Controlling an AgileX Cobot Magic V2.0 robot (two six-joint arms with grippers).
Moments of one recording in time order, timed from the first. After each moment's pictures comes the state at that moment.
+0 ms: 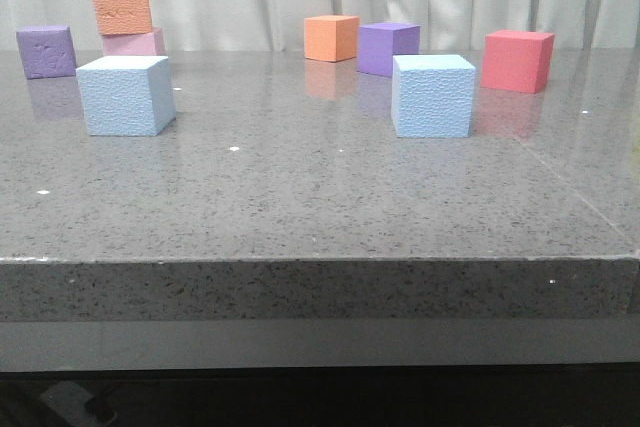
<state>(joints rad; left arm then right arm) 0.00 0.35 -0.61 -0.01 0.42 -0.05 0.05 0.48 -0.52 -0.01 0.46 0.05</state>
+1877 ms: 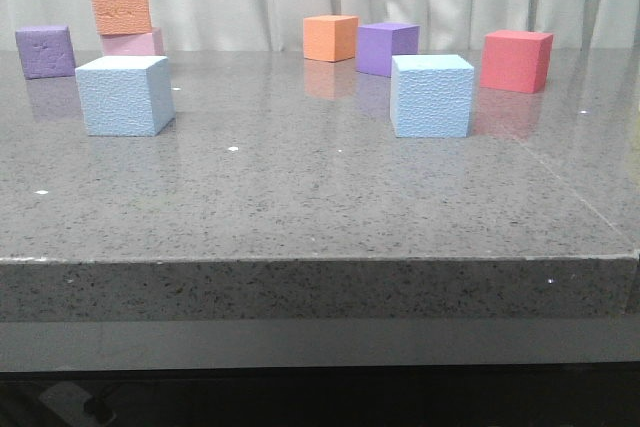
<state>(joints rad) -0.24 0.35 -0.61 -0.01 0.50 -0.05 0.25 0.82 -1.00 0.06 0.85 -0.04</state>
